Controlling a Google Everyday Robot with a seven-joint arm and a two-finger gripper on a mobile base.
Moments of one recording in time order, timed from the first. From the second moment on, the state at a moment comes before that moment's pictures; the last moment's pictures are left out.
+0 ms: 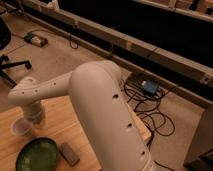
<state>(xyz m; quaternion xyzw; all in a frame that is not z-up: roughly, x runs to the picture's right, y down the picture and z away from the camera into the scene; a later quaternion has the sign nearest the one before) -0.335 0.200 0.762 -0.39 -0.02 0.04 0.92</state>
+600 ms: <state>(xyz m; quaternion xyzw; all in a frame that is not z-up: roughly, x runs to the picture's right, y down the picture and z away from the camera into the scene) -0.323 0.218 0.764 -0.40 0.02 0.03 0.92</state>
